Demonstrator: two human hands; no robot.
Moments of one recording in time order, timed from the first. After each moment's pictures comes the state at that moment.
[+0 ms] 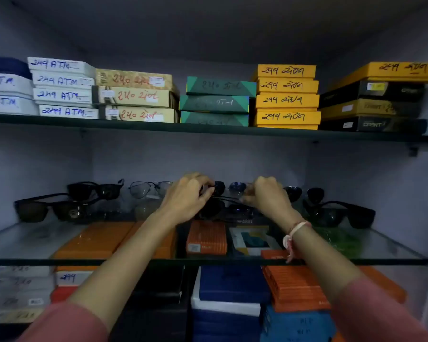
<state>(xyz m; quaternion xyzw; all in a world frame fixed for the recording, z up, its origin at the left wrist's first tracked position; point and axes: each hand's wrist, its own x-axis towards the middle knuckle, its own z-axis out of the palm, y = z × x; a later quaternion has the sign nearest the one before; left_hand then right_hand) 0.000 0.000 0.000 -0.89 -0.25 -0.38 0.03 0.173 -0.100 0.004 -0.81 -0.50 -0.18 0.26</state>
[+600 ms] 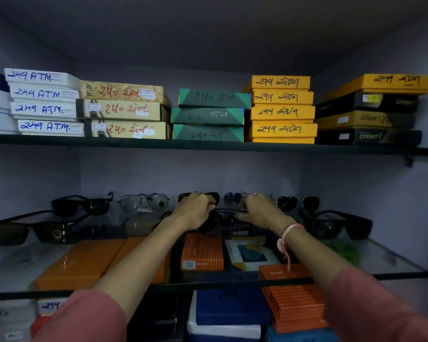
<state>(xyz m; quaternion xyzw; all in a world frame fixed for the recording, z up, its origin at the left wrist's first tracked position) 0.041 0.019 0.003 -0.93 -0.29 -0.23 -0.05 0.194 -0.080 0.001 -0.82 -0.54 -0.13 0.16</state>
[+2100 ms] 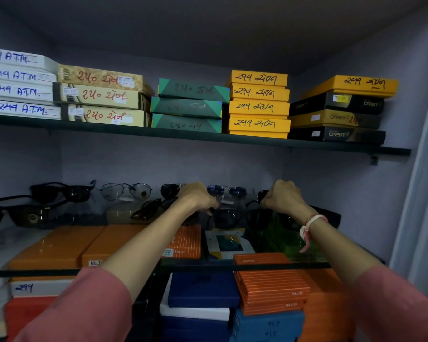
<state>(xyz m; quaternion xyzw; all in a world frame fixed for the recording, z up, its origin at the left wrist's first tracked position) 0.077 -0.030 0.021 -0.85 -0.40 -0.20 -0.28 0.253 -0.149 0.019 -0.87 -0.40 -0.09 0.26</state>
